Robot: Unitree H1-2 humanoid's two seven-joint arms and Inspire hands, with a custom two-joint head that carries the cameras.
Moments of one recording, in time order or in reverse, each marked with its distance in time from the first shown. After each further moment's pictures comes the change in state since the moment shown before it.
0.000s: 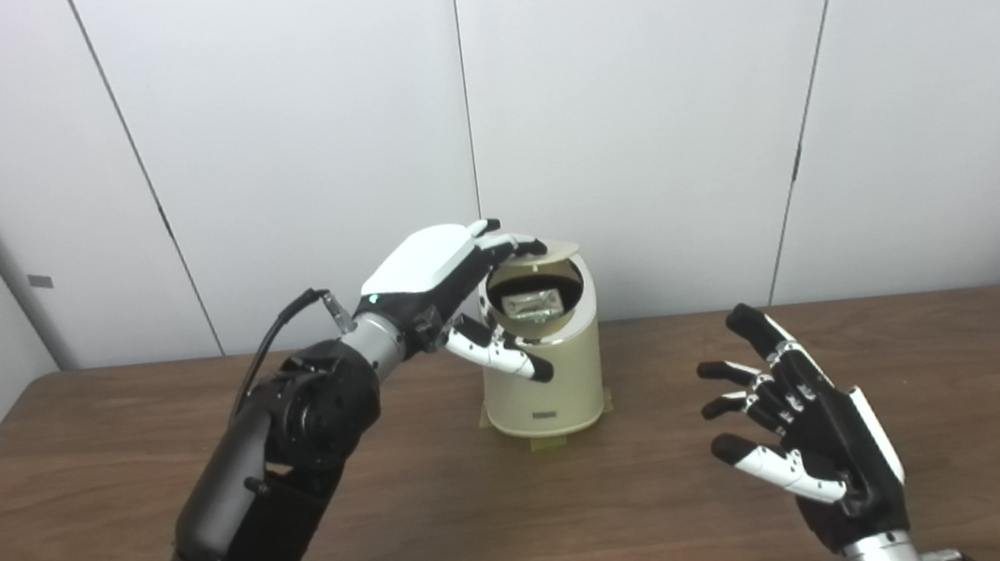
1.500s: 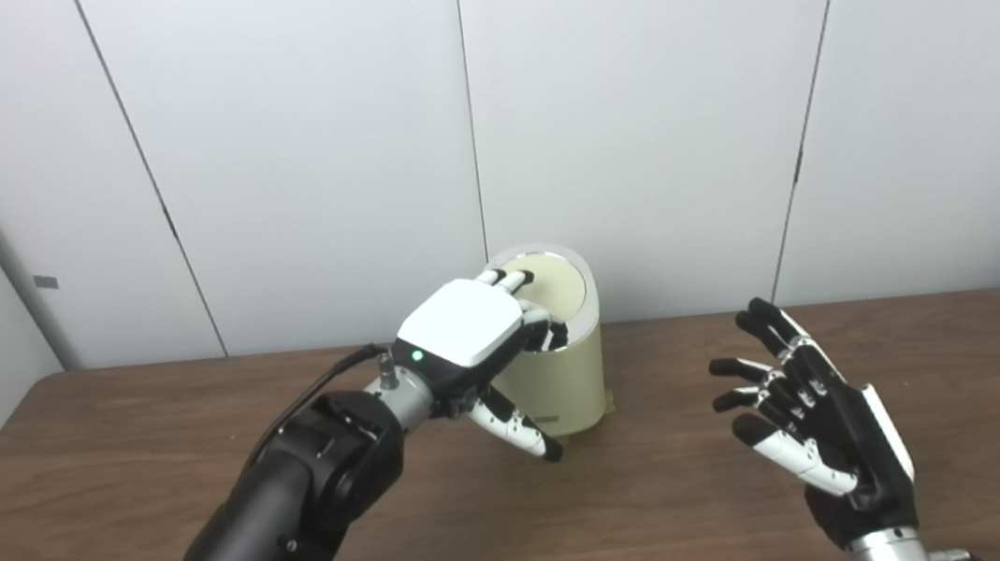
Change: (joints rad) left arm 0.039 0.043 -0.154 -0.060 0.318 -0.098 -0.055; right arm -0.003 0.008 -0.017 -0.022 -0.007 0.040 -0.036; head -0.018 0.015
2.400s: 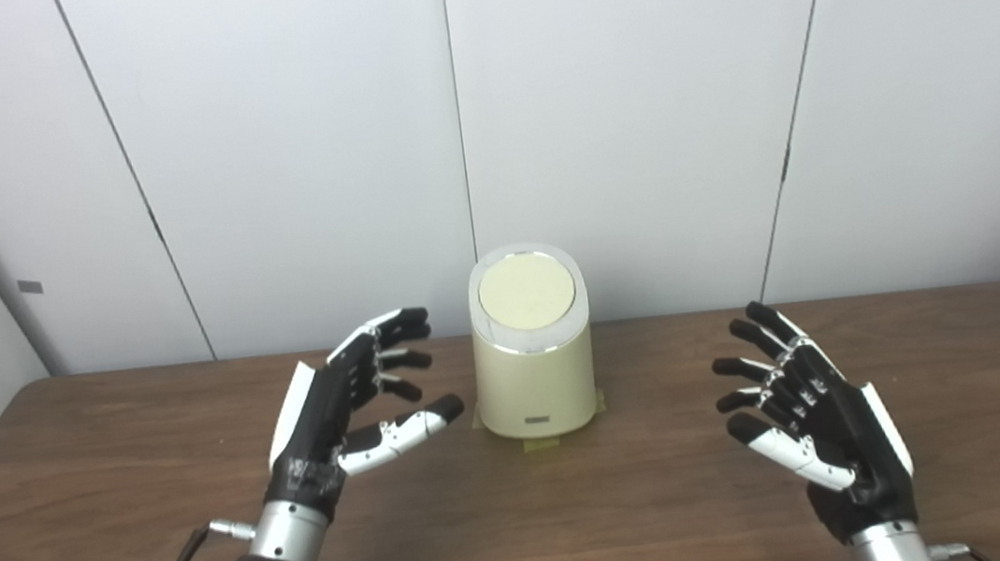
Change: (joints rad) left arm 0.460 -0.264 0.554 -0.113 -0.856 -0.016 0.286; right arm -0.008 -0.021 -0.017 0.036 0.001 -0.002 0.004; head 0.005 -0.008
